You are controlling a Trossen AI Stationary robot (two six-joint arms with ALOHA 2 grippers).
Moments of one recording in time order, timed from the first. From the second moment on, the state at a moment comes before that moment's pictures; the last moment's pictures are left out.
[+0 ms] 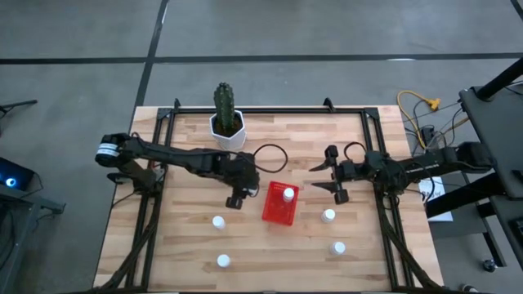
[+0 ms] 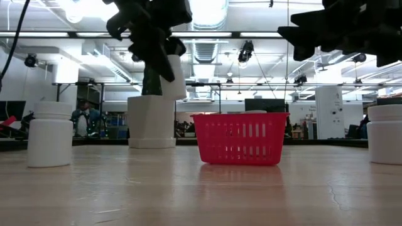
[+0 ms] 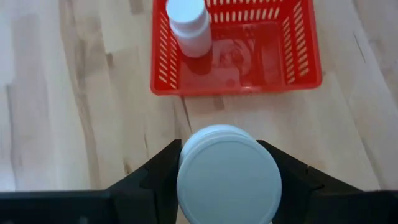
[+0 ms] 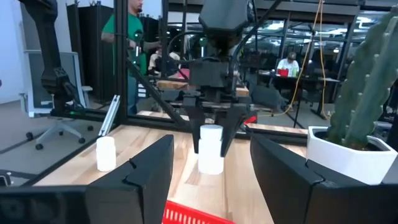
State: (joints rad) left arm -0.06 1.57 1.21 -0.60 -0.01 0.20; right arm -0.02 0.93 0.16 0.88 -0.17 -0.03
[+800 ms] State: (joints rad) left arm -0.06 1.83 1.51 -0.67 0.03 0.32; right arm -0.01 0.93 0.16 0.91 -0.22 -0.04
